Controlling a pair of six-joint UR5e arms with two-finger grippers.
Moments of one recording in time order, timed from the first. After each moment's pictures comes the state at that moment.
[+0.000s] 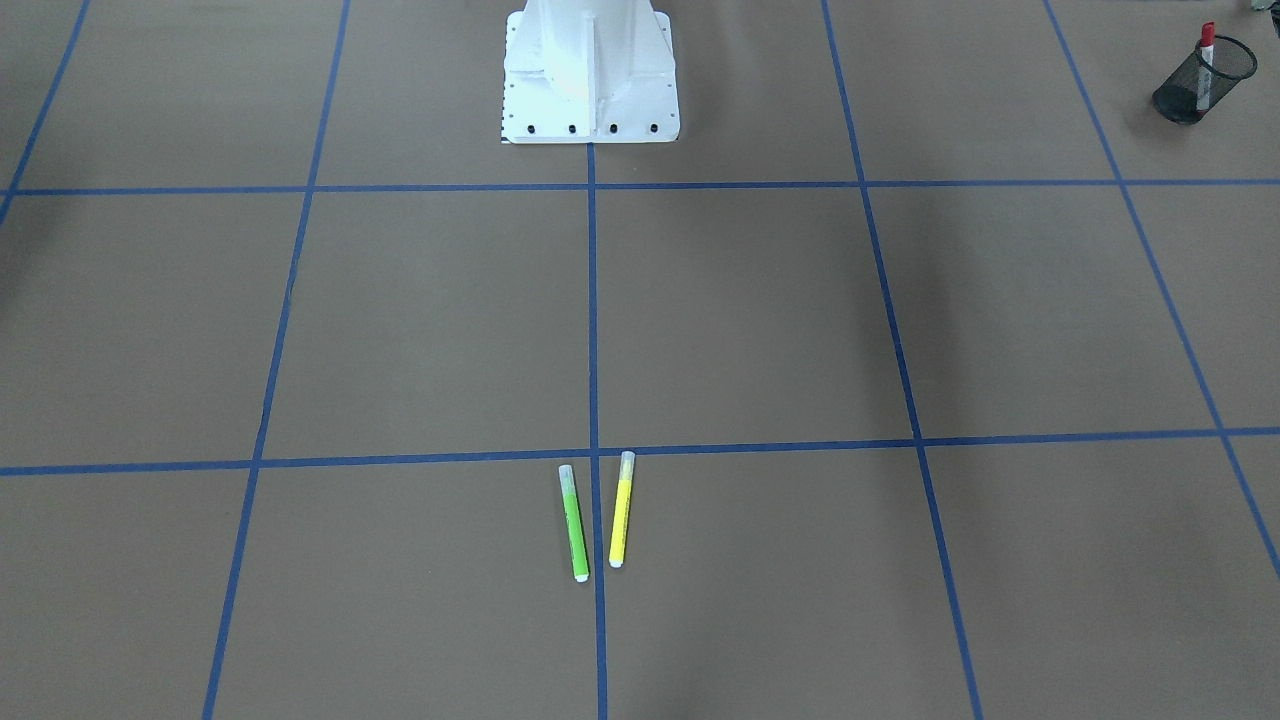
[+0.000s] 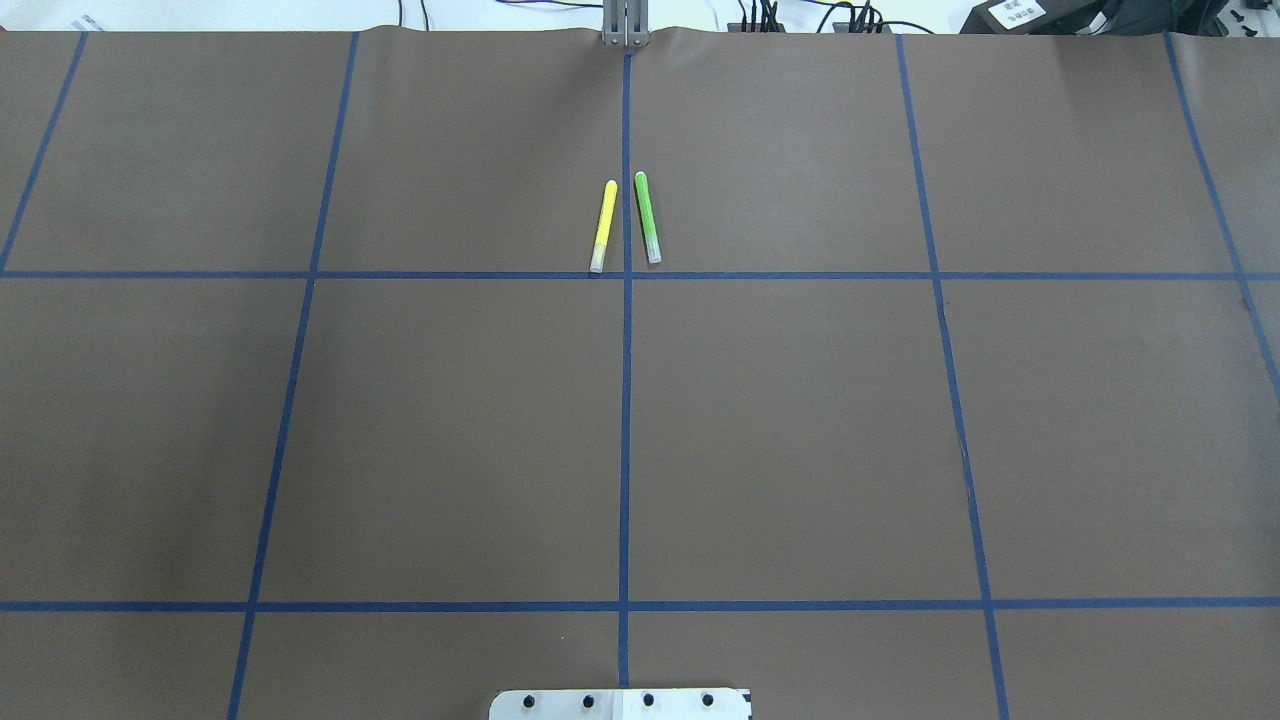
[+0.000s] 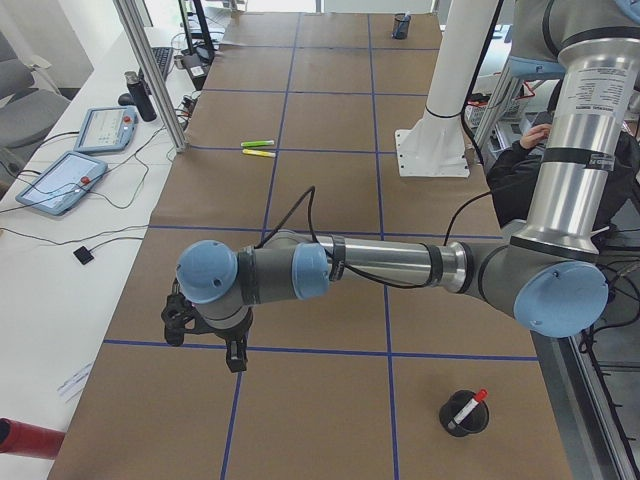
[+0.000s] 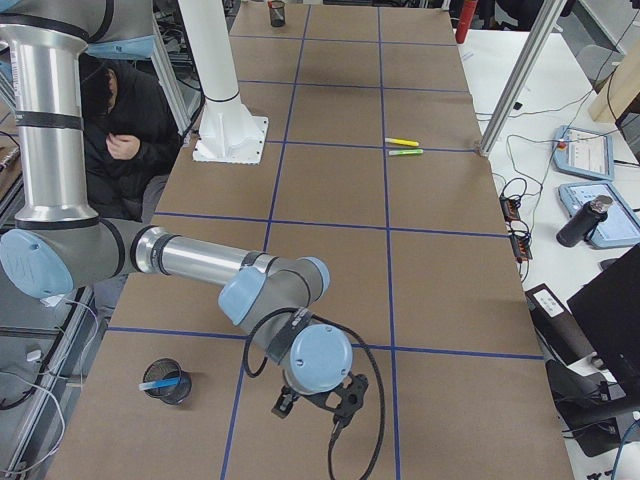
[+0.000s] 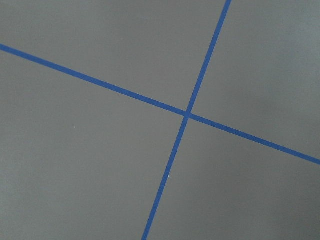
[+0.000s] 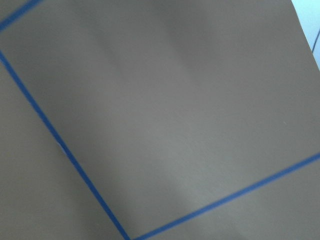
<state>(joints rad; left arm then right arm) -1.75 -1.72 -1.43 -1.51 -2.43 0.01 1.83 -1.52 1.53 -1.99 2.36 -0.15</state>
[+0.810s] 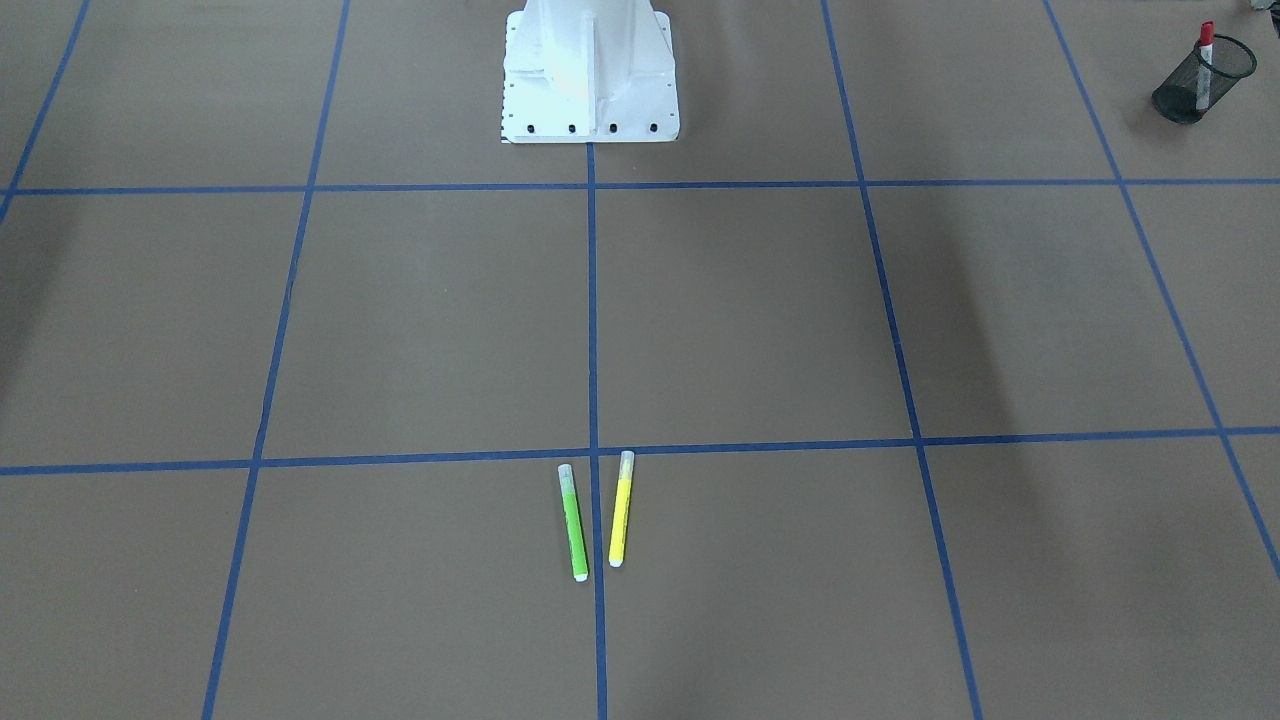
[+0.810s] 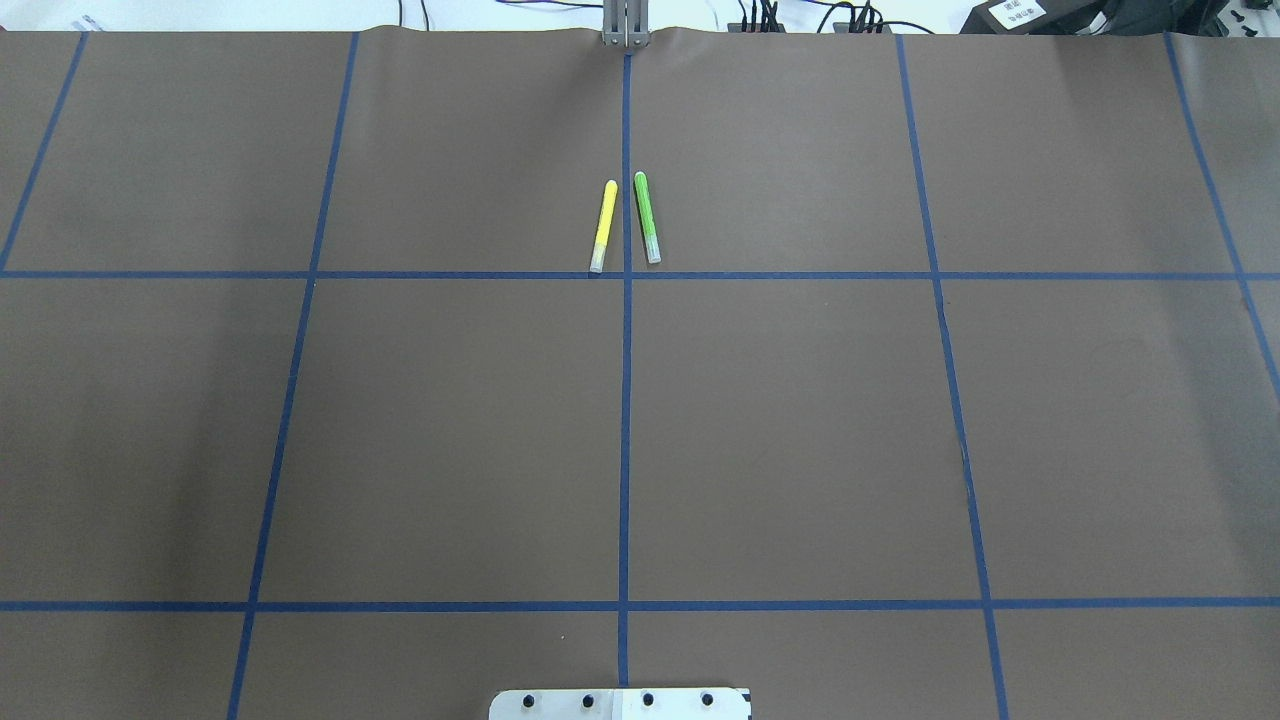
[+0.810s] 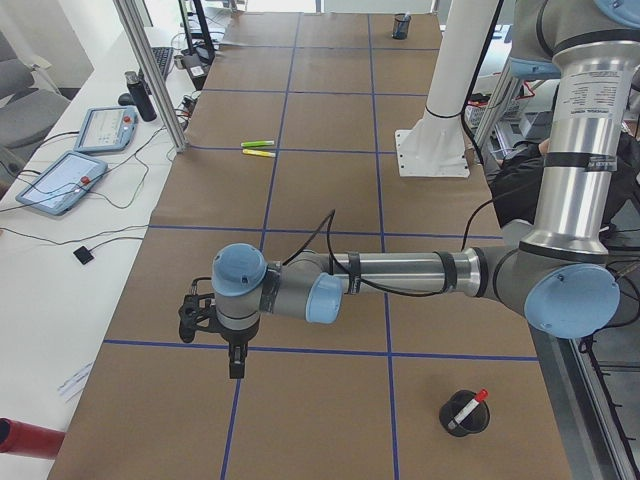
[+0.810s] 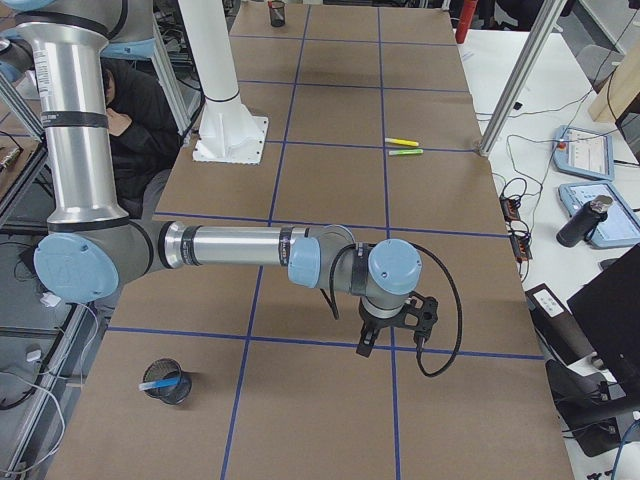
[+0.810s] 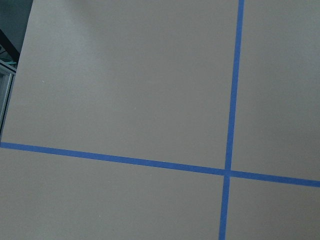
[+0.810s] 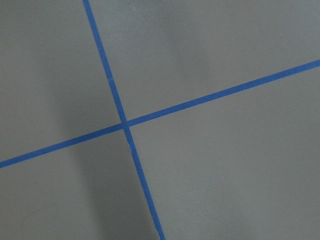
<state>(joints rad) -1.60 -1.61 -1.55 -1.77 -2.27 -0.23 1.64 -1.50 1.57 -1.71 2.41 0.22</state>
